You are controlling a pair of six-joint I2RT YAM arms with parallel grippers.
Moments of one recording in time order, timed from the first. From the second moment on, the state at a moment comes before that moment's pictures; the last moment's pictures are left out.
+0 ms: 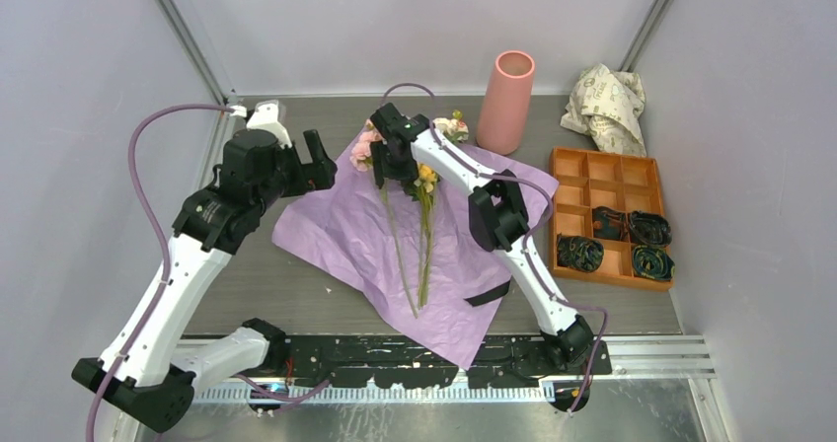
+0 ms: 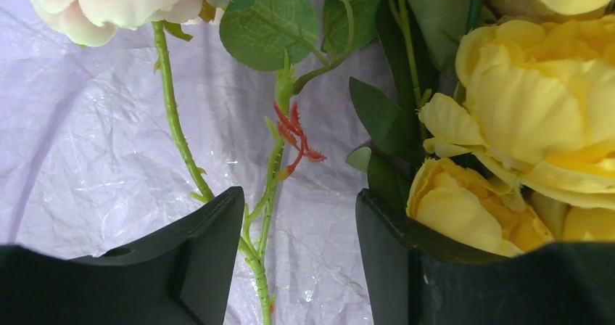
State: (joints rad) left arm -0.44 1.03 1.29 -0.75 -0.20 -0.44; right arm 0.67 2.56 2.42 -0.98 -0.01 0.45
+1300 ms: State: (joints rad) left arm -0.44 1.02 1.25 -0.76 -0.23 -0.39; right arm 0.71 2.58 2.42 -0.91 -0.04 0.46
